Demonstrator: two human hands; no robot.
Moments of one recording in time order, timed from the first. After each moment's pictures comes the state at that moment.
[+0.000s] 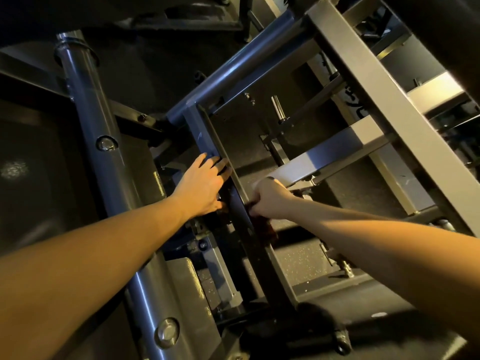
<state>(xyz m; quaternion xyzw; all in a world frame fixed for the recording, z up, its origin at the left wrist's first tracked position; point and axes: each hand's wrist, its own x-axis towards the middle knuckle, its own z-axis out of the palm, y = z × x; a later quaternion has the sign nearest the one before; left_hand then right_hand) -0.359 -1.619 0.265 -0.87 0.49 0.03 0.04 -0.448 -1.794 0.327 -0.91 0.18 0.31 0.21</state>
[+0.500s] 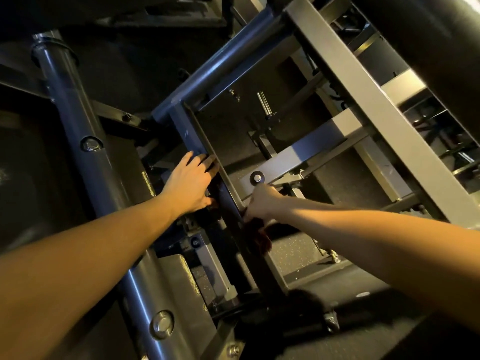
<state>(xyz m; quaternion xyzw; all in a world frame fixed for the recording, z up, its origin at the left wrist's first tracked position) -0.360 -1.620 0.265 -0.87 0.48 0.05 0.04 -0.468 -1.791 0.330 -0.83 0.32 0.36 0.26</state>
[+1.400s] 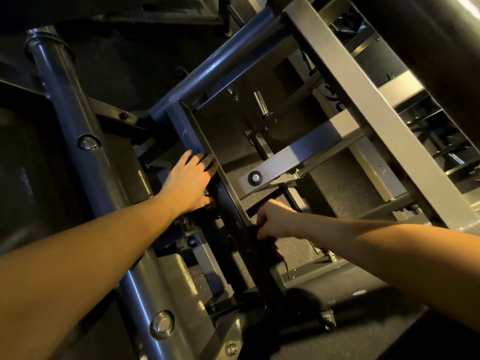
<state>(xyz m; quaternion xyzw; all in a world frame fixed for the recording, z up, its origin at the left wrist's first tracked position) -0.361 -1.622 0.268 -0.87 0.48 0.06 0.04 -0.511 -1.809 0.331 -0.85 0.24 0.40 0.24</state>
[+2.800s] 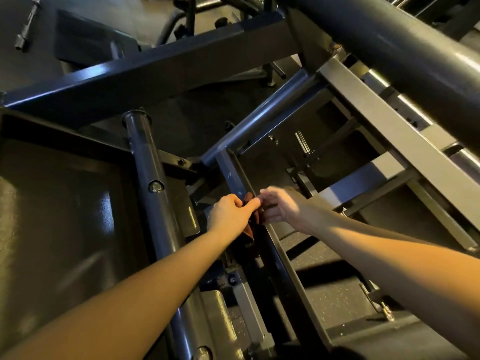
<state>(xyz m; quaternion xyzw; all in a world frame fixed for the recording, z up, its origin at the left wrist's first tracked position) -0.381 -1.618 0.335 -0.85 0.02 0.27 -0.46 -0.409 -1.789 0.338 -0.69 0.29 0.18 0.64</state>
